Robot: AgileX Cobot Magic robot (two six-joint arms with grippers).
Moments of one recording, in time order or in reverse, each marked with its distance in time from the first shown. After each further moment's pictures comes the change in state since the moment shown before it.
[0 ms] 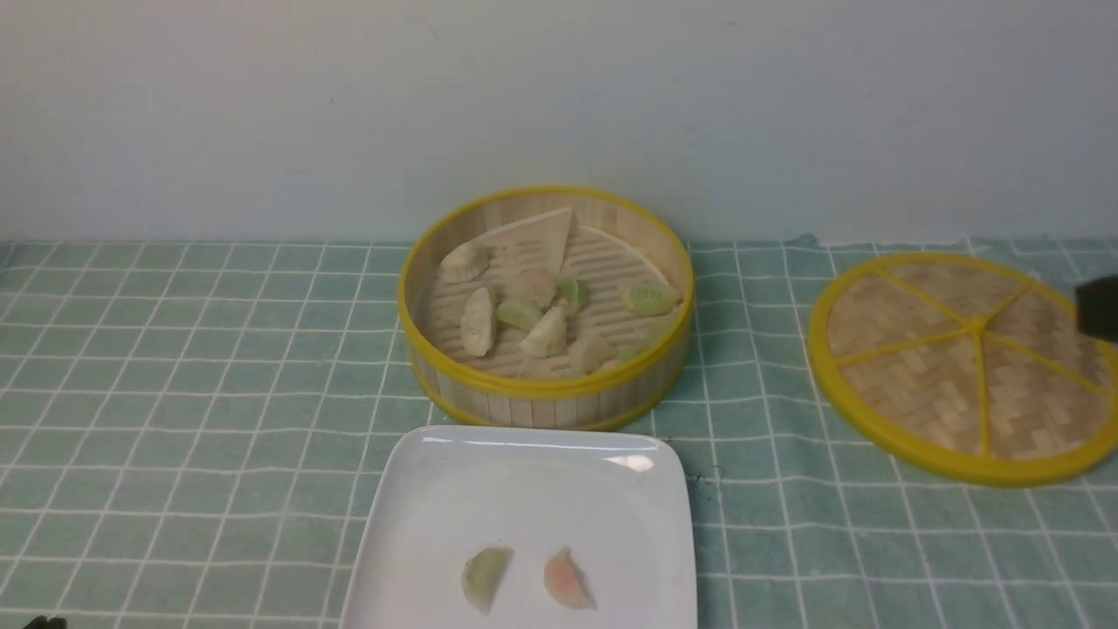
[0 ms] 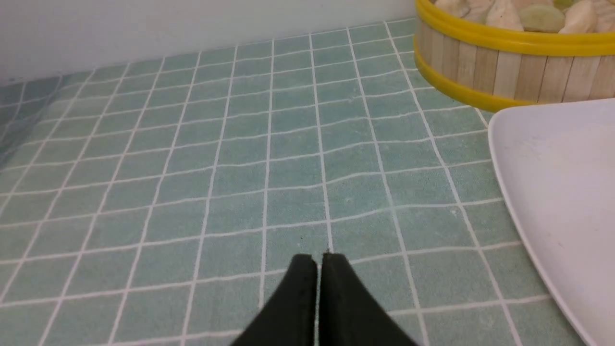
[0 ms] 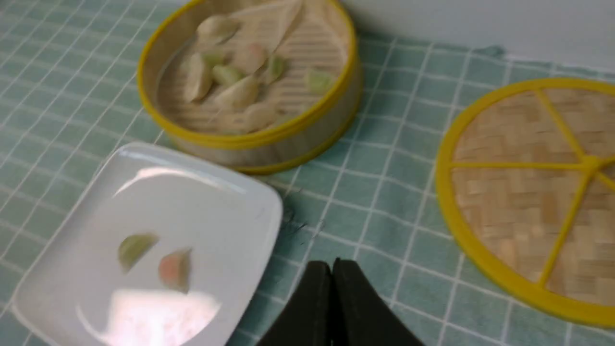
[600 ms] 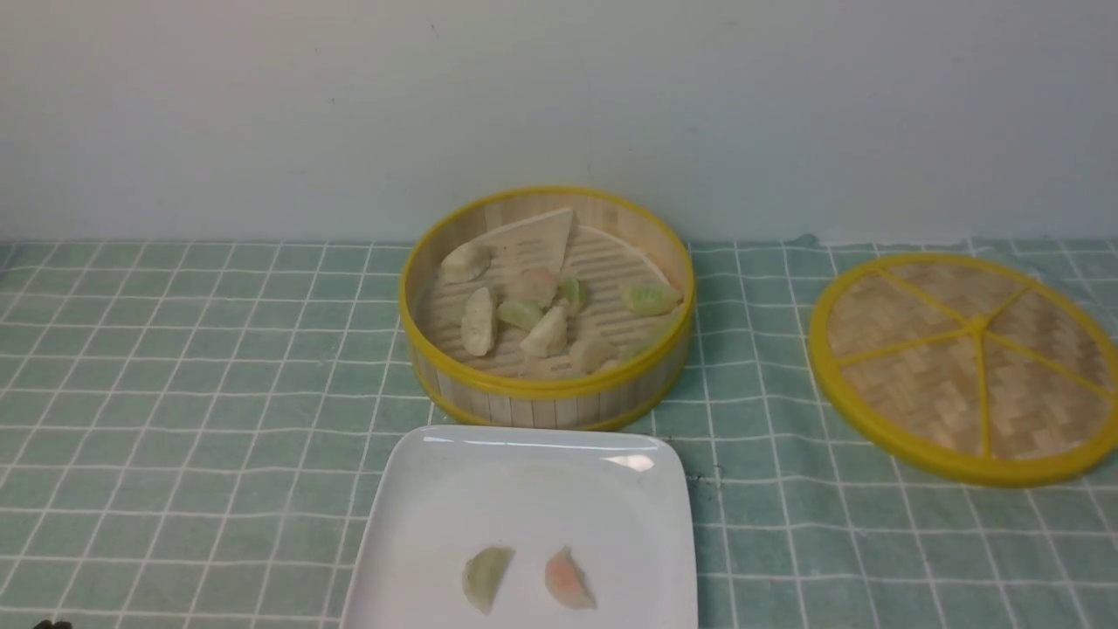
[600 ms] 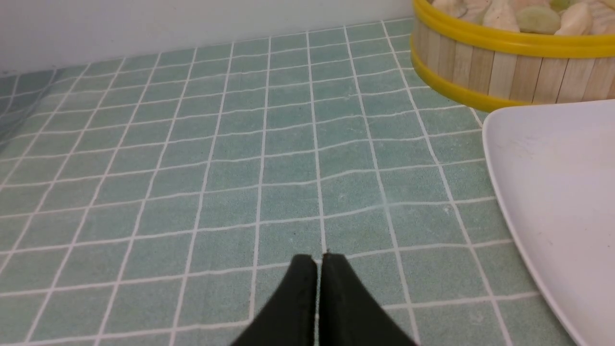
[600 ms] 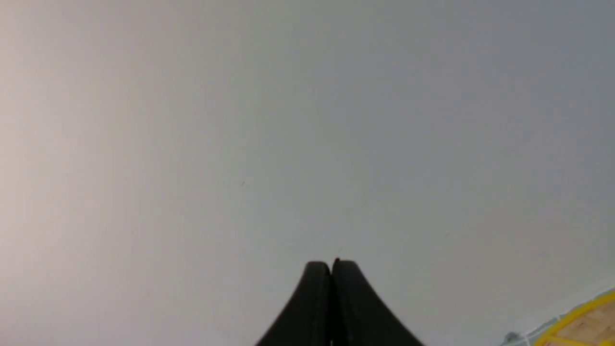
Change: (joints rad) right arm -0.020 -0.924 0.825 -0.046 -0.932 0.594; left arm 0.000 0.000 -0.001 -0.014 0.042 0.006
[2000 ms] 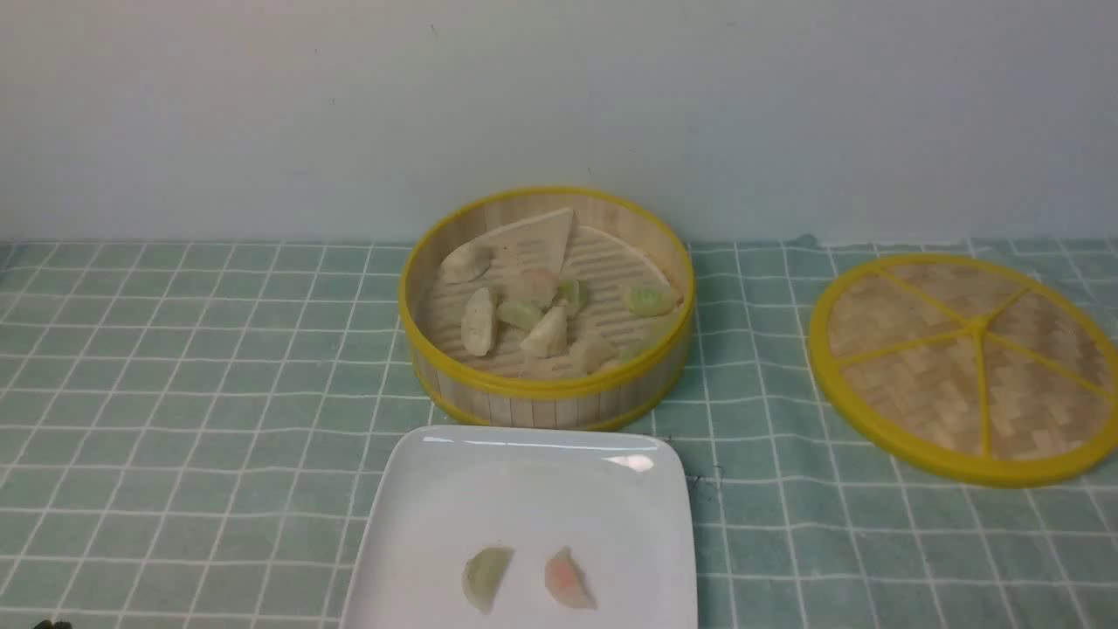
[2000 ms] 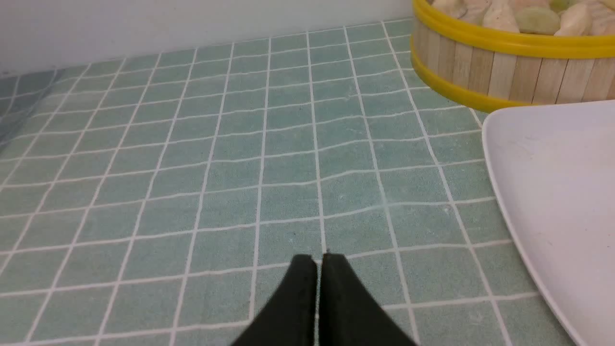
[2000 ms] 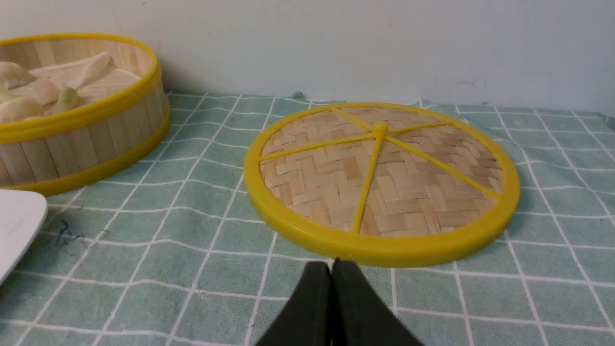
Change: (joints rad) right arm -0.032 -0.068 0.263 -0.427 0.245 -0.240; left arm 0.000 0.000 0.000 0.000 0.000 0.000
